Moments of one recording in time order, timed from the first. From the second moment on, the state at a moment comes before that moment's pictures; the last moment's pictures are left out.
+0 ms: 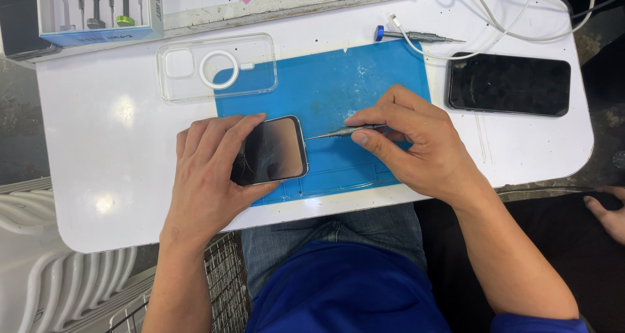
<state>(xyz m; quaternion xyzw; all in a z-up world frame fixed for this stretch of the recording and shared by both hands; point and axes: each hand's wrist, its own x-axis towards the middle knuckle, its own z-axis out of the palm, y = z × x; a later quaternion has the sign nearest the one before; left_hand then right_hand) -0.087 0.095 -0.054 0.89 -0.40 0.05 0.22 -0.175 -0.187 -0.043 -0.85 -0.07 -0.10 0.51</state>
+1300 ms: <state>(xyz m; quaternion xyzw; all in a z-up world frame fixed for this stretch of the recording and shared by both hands) -0.085 0.097 -0.057 0.88 -0.41 0.06 0.23 -0.166 -0.185 -0.016 -0.93 -0.04 -0.02 0.36</state>
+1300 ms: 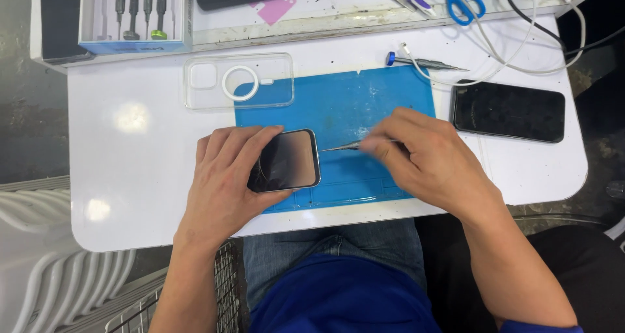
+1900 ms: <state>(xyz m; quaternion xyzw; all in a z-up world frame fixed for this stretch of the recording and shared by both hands) -0.085 0.099 -0.057 0.88 -0.41 0.07 0.21 -0.166 -0.181 -0.007 -0.93 0.03 0.06 0.36</state>
